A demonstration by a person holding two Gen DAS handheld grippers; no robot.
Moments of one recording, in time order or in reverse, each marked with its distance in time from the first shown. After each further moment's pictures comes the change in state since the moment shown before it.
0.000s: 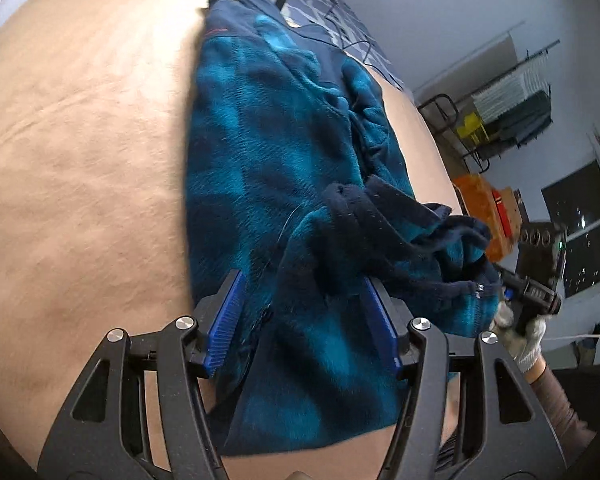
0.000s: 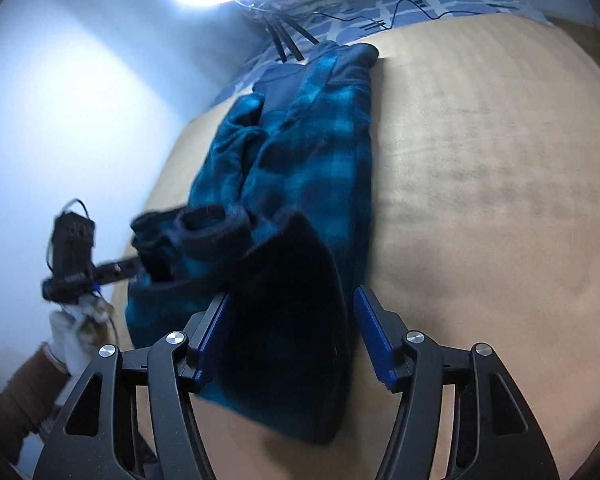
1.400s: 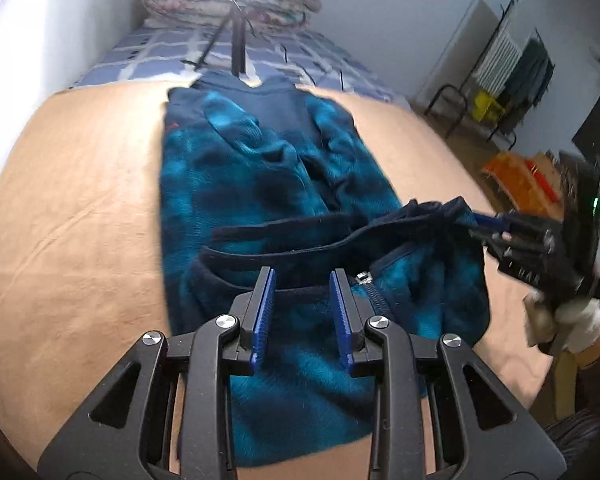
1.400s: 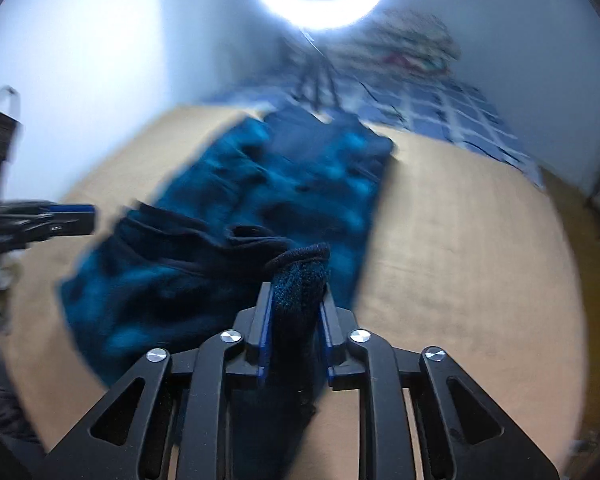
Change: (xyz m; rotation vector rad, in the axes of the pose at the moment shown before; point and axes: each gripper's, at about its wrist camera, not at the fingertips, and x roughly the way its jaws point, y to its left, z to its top) left arm -0.002 -0.078 0.002 0.253 -0.142 0.219; right arm 0.022 0.080 0.013 -0.409 -0.094 -0.427
